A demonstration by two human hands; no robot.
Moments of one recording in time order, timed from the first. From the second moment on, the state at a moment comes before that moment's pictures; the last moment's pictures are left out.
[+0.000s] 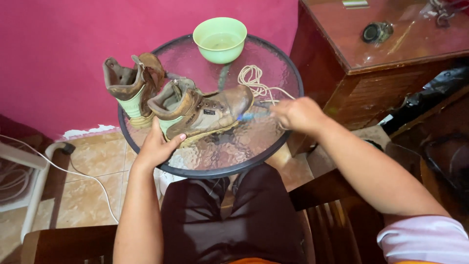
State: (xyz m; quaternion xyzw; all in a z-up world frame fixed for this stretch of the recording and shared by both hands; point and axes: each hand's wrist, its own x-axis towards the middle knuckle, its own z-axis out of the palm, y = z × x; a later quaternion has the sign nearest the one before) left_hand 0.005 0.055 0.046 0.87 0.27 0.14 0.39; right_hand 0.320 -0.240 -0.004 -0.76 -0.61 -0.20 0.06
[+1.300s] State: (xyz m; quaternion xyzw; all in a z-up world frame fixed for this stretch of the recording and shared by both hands) left_hand 0.007 0.073 0.004 0.84 0.22 0.34 0.37; right_hand 0.331 -0.247 0.031 -0.90 -0.39 -0.07 0.18
